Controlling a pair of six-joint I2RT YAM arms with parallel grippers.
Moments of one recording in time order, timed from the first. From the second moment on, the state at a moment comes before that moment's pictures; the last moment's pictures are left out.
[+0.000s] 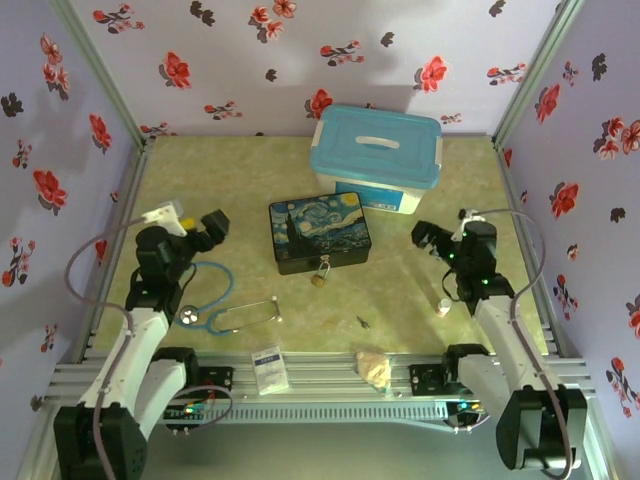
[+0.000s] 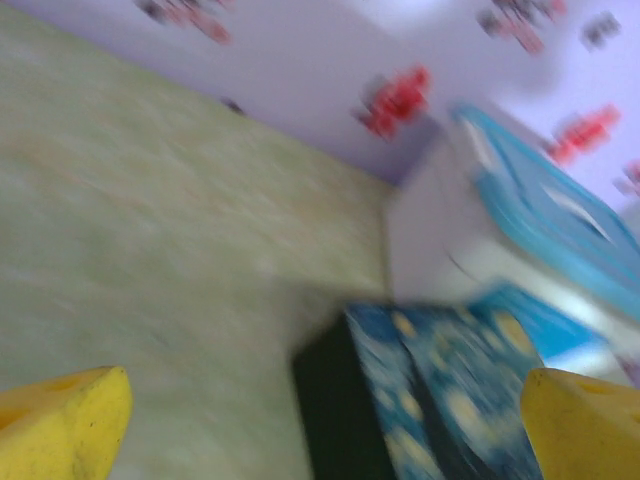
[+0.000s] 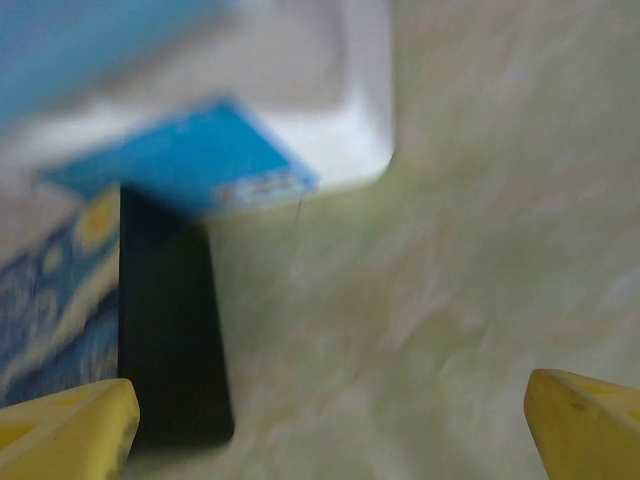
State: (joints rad) left arm -0.16 0.78 0.46 0.04 0.25 -0.53; right arm 0.11 0.90 0.51 -0.25 -0.20 0.49
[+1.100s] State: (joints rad) left arm -0.82 0.74 0.29 0.12 0.19 -0.76; right arm 1.06 1.08 0.50 -0.53 0.08 0.68
